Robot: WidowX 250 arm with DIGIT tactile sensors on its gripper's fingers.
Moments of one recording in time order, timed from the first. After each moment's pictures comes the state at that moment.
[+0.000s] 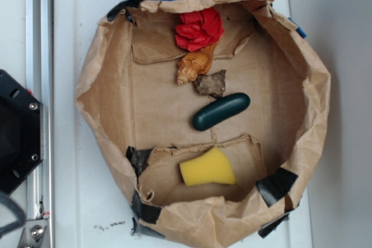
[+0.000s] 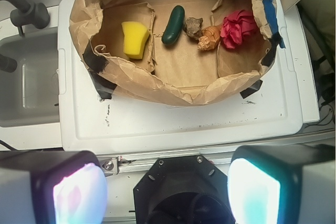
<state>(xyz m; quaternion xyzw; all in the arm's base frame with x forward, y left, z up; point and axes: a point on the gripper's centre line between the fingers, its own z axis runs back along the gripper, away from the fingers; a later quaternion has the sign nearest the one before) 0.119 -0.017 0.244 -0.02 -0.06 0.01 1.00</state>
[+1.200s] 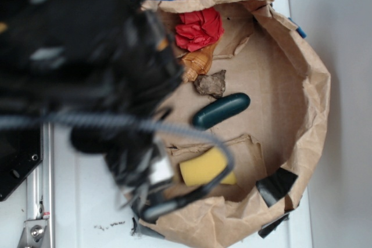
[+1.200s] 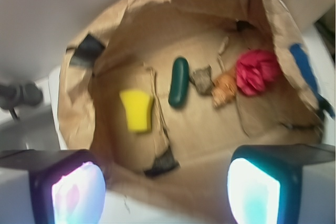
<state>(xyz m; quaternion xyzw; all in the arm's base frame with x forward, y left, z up) 0.218 -0.010 0.207 -0.06 -0.10 0.13 0.98</state>
